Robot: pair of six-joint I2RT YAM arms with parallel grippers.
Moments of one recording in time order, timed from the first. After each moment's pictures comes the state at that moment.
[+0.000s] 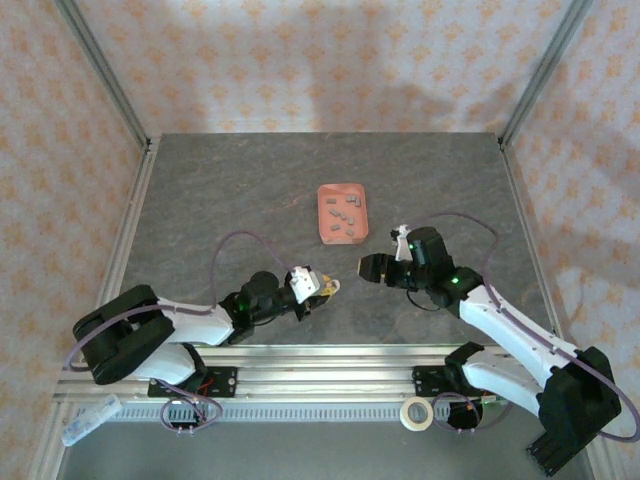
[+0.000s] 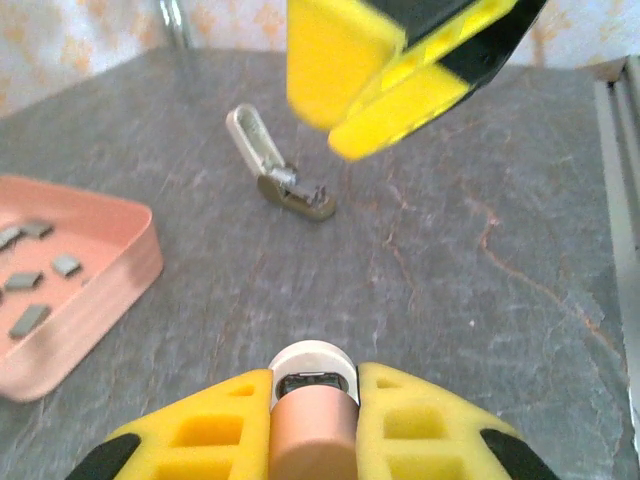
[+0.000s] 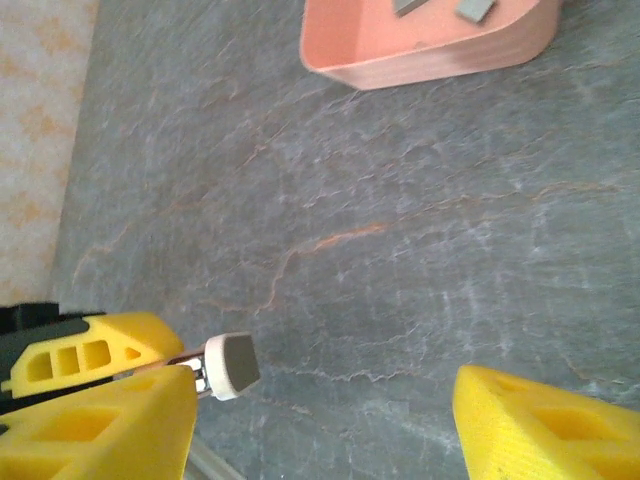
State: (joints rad) left arm -0.85 1.40 0.28 0.88 0.20 0.15; right arm 0.52 0.98 0.59 -0.33 -0.38 0.64
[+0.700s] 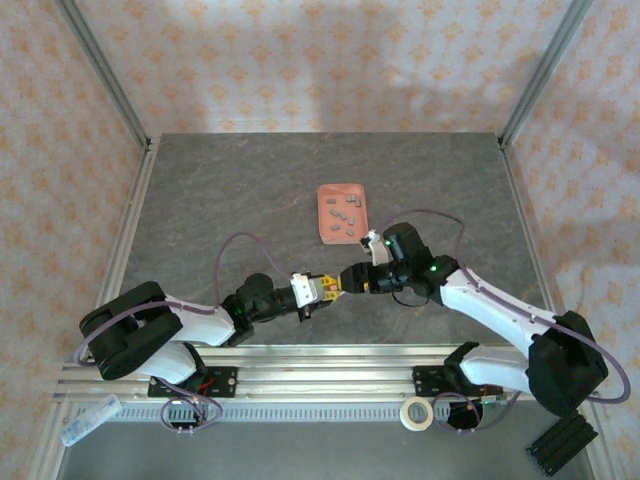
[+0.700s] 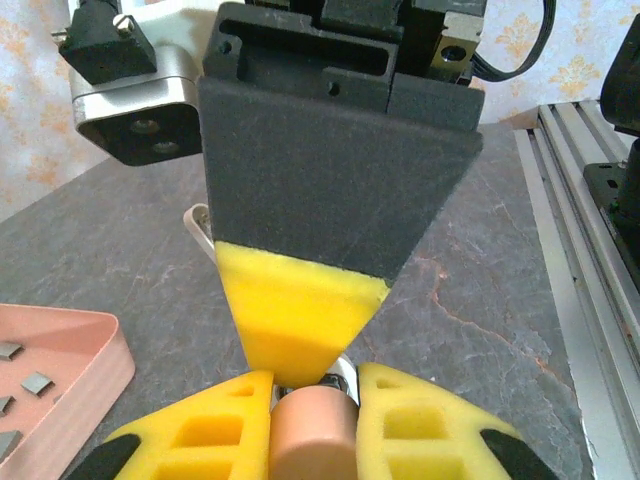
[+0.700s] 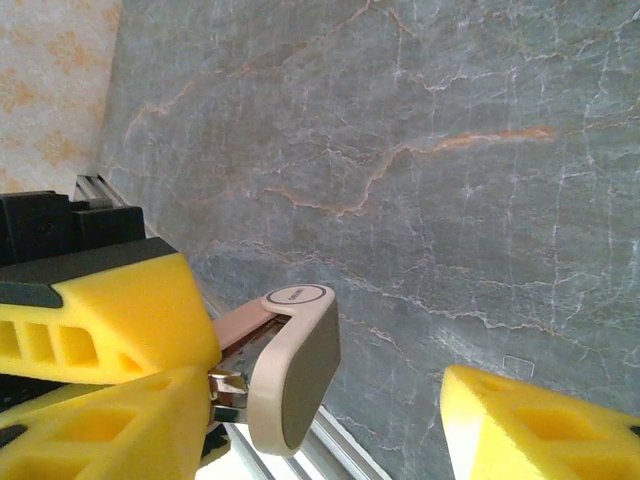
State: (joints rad) left arm -0.85 1.43 0.26 1.04 0.32 0.23; right arm 0.61 1.17 0.68 -0.36 -0.57 0.56
